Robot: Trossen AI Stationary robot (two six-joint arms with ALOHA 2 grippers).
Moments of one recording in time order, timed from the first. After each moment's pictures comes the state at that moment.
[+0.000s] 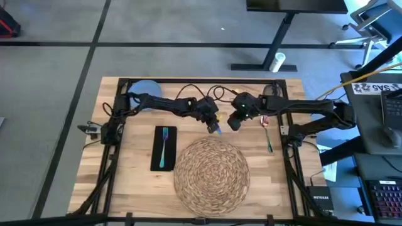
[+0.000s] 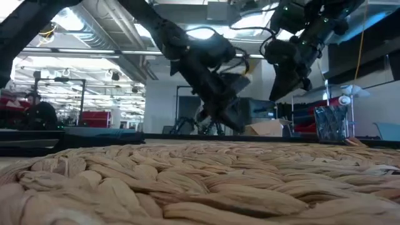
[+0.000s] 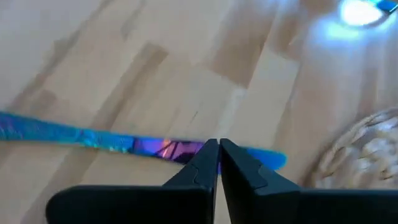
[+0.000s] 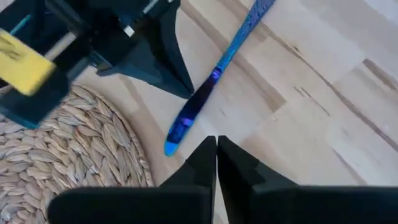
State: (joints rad) left arm 0.21 2.12 1.42 -0.13 0.07 -0.29; right arm -0.29 1.28 0.78 -0.47 -0.02 0.45
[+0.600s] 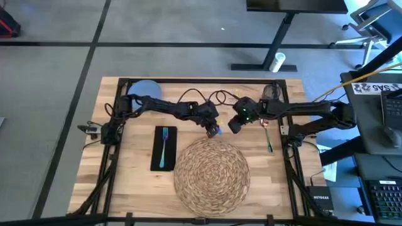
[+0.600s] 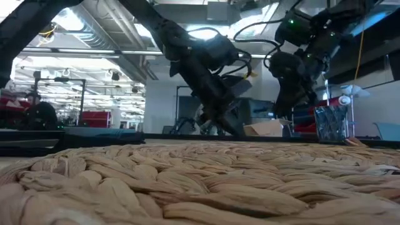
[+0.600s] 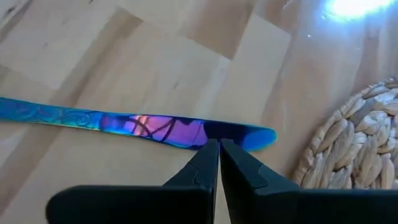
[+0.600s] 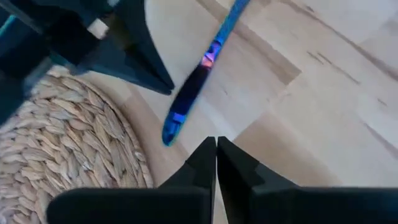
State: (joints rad) left arm 0.19 2.13 1.42 -0.15 0.07 -0.28; right arm -0.29 1.28 0.65 -0.33 -0.06 0.52
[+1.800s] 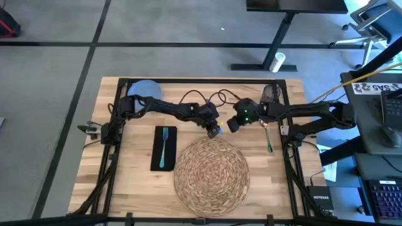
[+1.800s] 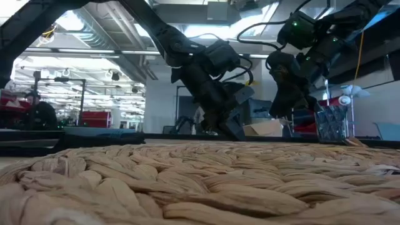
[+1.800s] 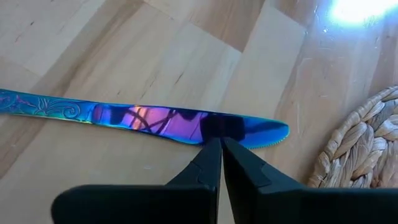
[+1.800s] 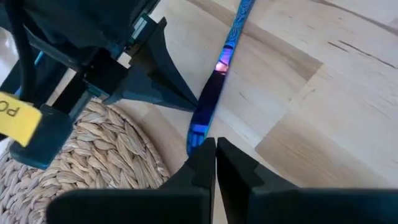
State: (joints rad) left arm 0.19 2.16 1.42 -0.12 0.08 -0.33; right arm -0.29 1.28 0.59 -0.19 -0.10 0.67
